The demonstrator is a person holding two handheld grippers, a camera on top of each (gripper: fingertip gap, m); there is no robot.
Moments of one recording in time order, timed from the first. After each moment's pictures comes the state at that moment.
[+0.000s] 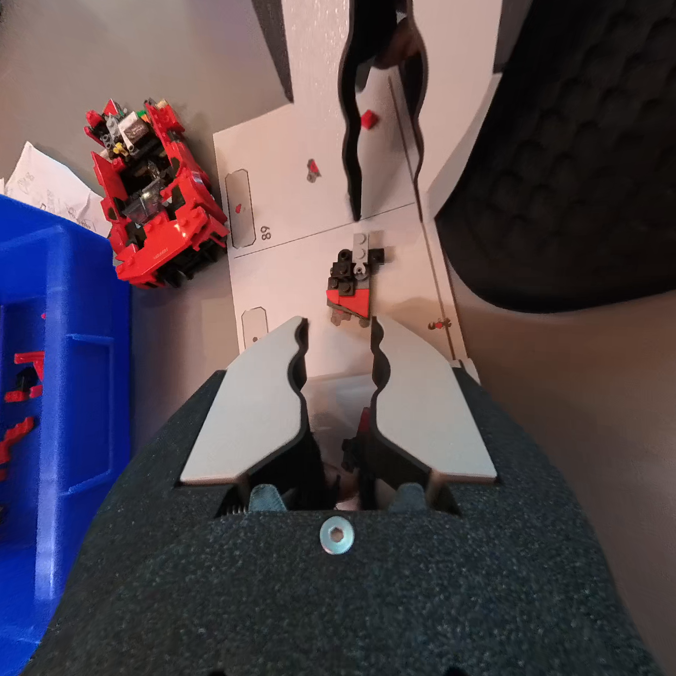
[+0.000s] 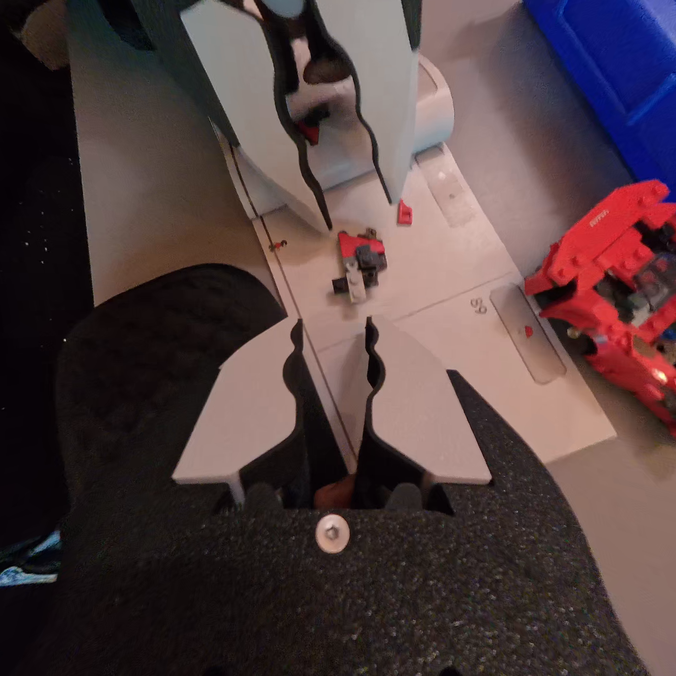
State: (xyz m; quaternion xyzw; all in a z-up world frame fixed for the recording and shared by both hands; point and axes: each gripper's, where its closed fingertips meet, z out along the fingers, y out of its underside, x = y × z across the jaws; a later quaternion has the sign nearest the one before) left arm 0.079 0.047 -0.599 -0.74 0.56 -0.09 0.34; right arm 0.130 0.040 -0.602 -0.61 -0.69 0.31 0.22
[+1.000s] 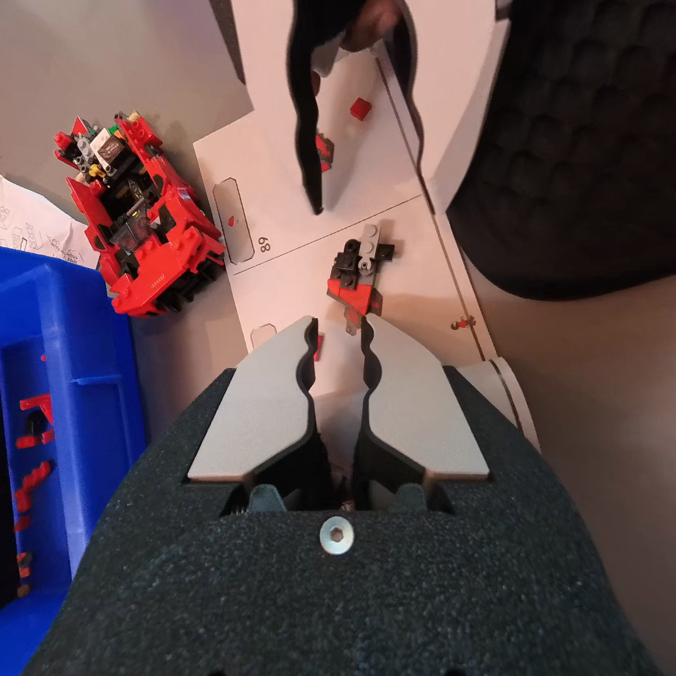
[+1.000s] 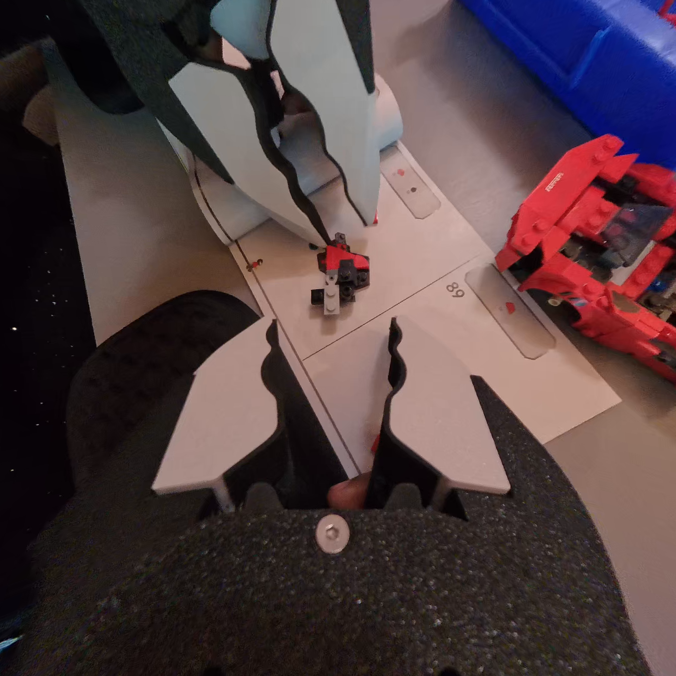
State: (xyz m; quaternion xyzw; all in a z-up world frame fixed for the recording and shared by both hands) left arm 0.083 0.058 -0.605 -0.72 0.61 -0.09 0.31; right arm 0.127 0.052 -0.600 -0.66 -0.63 0.34 0.22
